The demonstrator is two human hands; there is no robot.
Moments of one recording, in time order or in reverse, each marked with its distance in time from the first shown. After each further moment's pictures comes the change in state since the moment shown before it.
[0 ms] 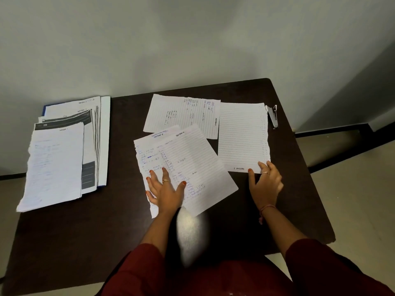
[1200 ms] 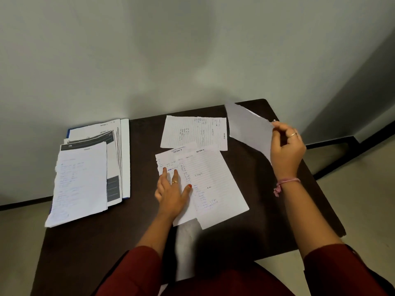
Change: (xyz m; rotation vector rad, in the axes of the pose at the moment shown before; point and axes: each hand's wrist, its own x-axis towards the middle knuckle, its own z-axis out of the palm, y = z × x) left_hand 0.003 -0.017 -0.080 0.103 -0.075 0.367; right_hand 0.007 -0.125 -0.121 0.599 0.461 -0.297
